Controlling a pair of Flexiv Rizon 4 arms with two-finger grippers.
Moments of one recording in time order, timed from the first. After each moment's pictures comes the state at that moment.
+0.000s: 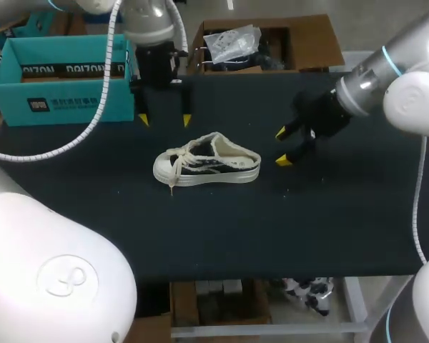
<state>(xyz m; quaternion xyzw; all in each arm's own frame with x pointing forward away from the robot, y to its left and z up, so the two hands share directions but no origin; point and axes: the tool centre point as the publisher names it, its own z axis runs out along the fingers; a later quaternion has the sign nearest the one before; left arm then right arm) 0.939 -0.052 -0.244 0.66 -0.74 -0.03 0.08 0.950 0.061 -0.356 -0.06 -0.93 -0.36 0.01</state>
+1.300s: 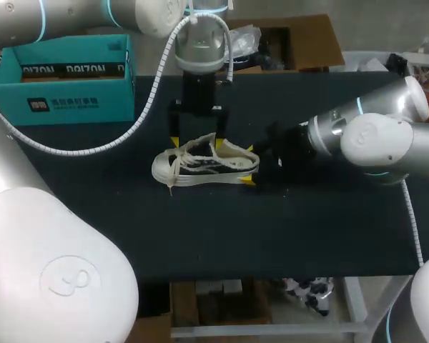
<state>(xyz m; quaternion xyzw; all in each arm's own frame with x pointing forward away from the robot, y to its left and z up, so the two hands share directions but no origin) 0.922 -0.115 -0.299 0.70 -0.70 -0.09 0.05 0.956 0.142 -0.419 -0.05 -0.89 -0.46 -0.03</state>
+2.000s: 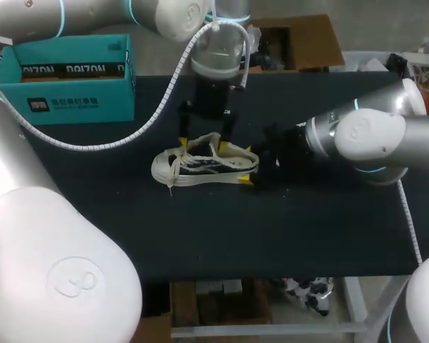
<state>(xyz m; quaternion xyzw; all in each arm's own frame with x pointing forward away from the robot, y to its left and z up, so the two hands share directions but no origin) 0.923 -0.128 -0.302 0.72 -0.69 -0.11 -0.01 0.957 0.147 -0.422 -0.04 -0.89 -0.46 -0.03</state>
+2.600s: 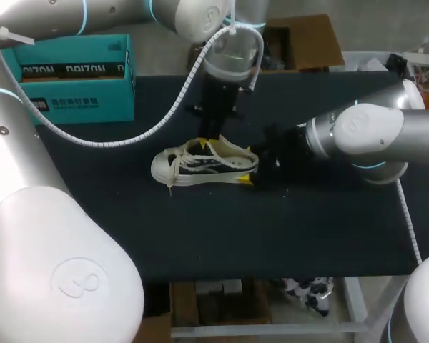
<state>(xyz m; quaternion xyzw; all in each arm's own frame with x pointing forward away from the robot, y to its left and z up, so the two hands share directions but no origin) 0.933 -0.133 -0.306 0.72 -0.68 -0.13 -0.04 0.958 0.147 -0.424 -0.05 -0.88 -0.46 -0.03</state>
